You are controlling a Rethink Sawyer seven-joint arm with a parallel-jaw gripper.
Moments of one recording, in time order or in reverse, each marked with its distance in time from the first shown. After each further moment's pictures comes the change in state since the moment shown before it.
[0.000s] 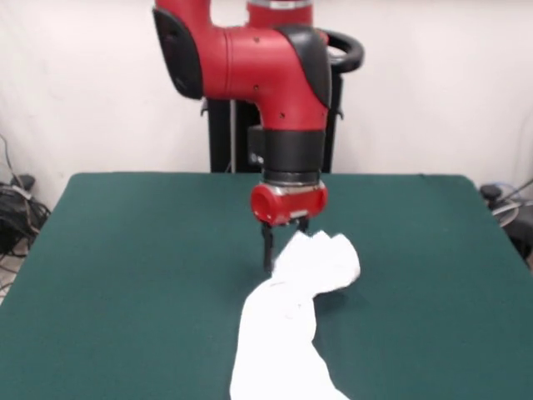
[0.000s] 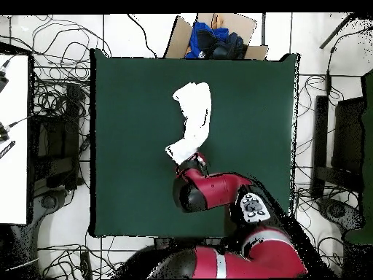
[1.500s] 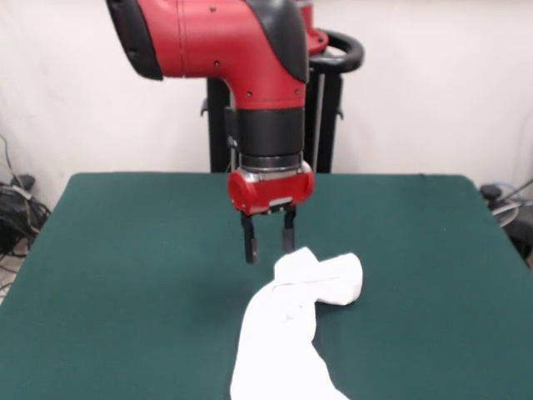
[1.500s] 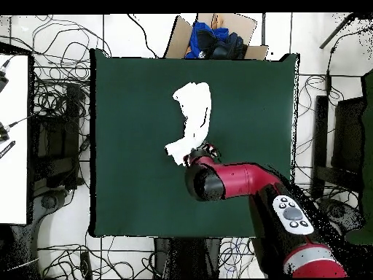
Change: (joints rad) arm -0.216 -0.099 0.236 0.027 0.032 0.206 0.000
